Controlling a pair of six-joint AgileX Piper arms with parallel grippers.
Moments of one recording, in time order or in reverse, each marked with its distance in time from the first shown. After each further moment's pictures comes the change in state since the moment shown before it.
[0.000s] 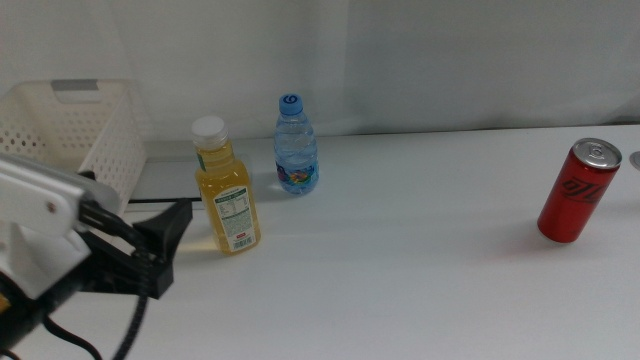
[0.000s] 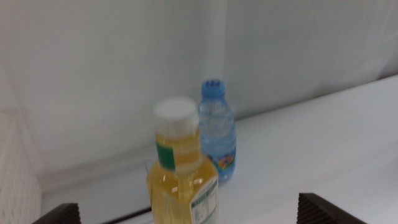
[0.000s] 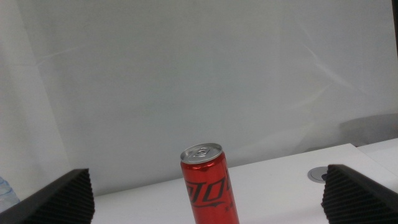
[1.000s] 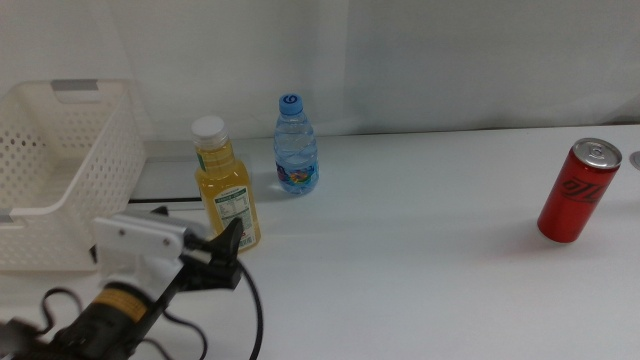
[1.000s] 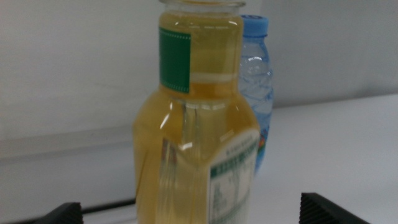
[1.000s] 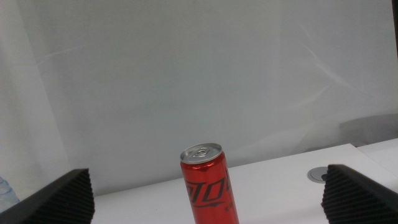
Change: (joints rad) left arm 0.000 0.898 0.134 0.048 -1.094 -0.191; right arm 0.000 0.000 0.000 0.002 0.000 -0.002
